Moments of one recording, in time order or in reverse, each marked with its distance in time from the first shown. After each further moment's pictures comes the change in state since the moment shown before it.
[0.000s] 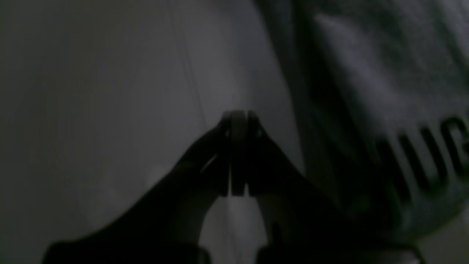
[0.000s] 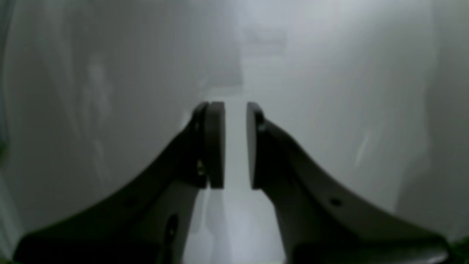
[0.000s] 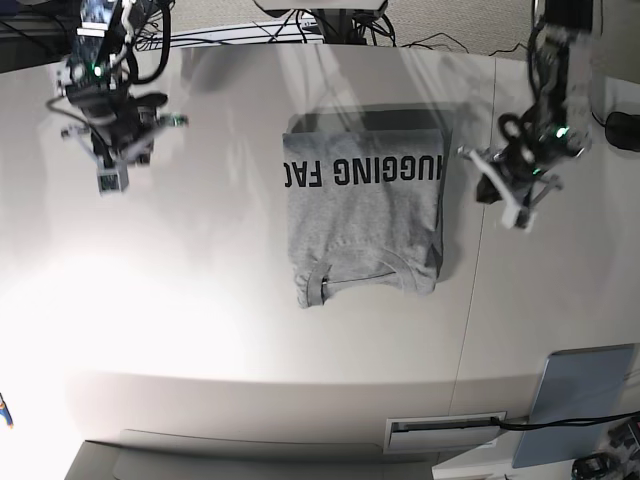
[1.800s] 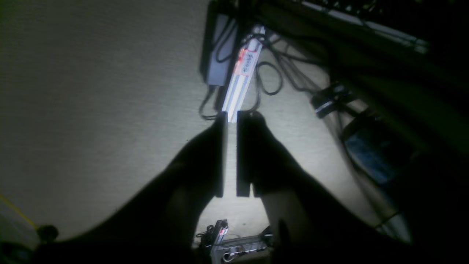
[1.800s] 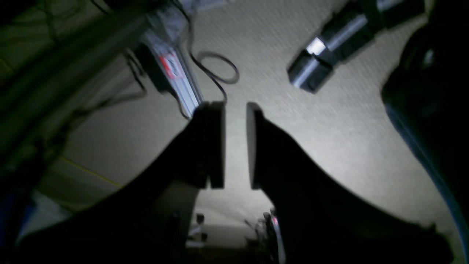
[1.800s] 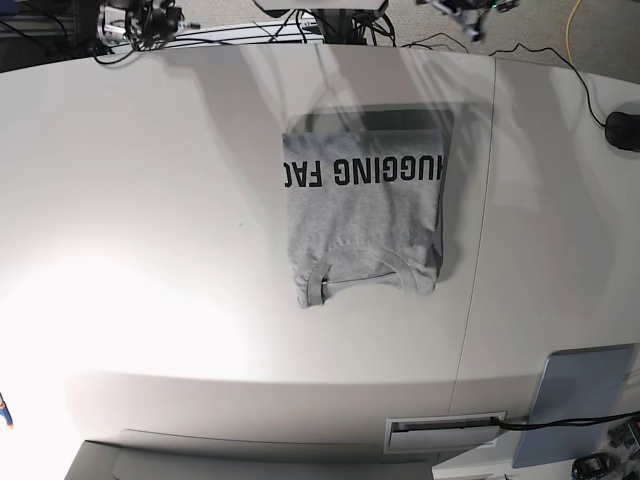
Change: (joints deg) left arm -4.0 18.0 -23.4 -77.7 33.0 -10.8 -25.9; right arm 15.3 7.2 1.9 -96.4 -10.5 10.6 38.3
